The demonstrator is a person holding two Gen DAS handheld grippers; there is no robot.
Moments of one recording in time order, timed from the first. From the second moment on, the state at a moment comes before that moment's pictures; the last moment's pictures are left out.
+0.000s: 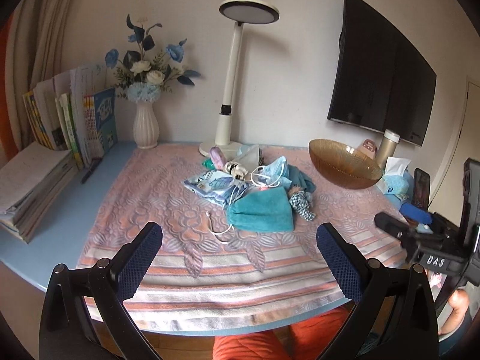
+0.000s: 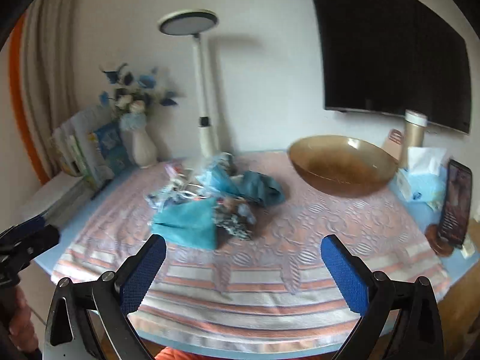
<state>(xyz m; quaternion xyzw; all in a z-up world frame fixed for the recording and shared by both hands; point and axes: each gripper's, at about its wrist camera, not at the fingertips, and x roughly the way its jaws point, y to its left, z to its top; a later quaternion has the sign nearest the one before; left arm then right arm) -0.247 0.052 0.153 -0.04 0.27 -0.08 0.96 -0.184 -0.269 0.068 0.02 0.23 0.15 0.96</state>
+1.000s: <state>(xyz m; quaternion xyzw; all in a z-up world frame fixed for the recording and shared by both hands) -0.101 0.037 0.065 -0.12 0.43 -0.20 0.87 -0.076 -0.272 0.054 0.00 0.35 0.20 0.92</state>
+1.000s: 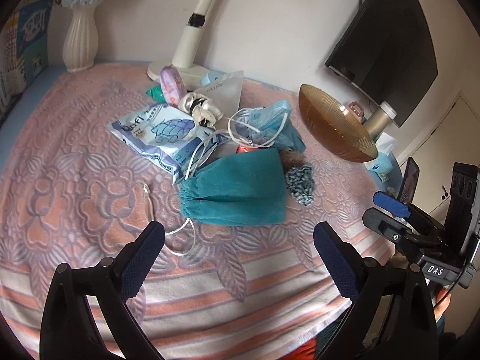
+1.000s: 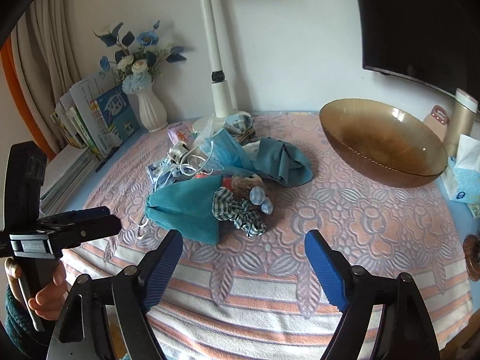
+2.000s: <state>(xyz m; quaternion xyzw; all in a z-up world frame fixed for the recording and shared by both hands) -0.150 0.057 0.038 -0.11 0.43 -0.05 0.90 -0.067 -0.304 0.008 -0.11 0.34 0.16 0.92</state>
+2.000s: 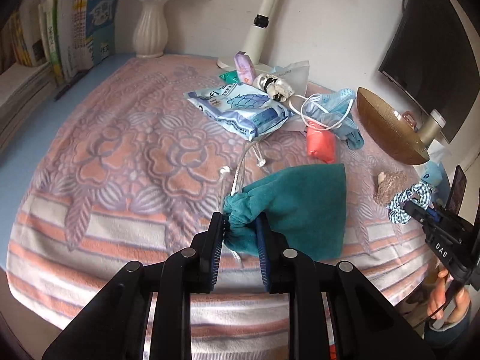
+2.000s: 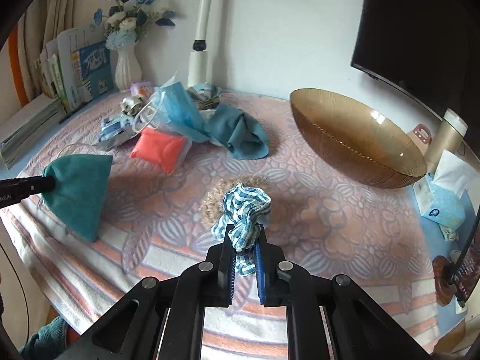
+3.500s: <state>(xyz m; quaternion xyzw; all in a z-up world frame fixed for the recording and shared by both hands) -0.081 -0.072 0.149 0.05 0.35 -0.25 0.90 -0.033 -0.410 0.087 0.03 0.29 0.11 0.95</state>
